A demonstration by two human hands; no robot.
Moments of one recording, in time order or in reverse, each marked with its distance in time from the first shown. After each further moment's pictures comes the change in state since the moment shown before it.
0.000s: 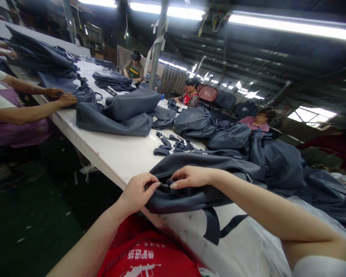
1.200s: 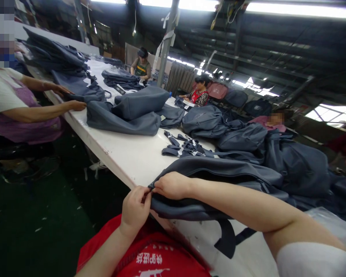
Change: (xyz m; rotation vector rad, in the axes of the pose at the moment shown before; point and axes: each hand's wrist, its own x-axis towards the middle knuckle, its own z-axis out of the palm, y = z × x) left_hand -0.047 -0.058 0.027 0.257 0.393 -0.127; right_hand 0.091 -0.038 0.053 -0.873 0.048 -0.248
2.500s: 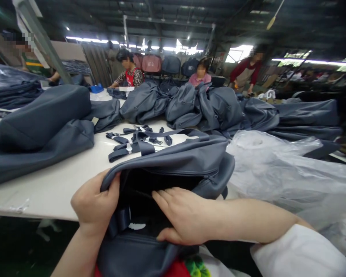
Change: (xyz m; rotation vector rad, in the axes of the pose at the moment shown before) left_hand 0.083 0.123 0.044 0.268 0.115 0.457; right_hand -0.217 -0.026 0.067 0.366 0.429 0.383
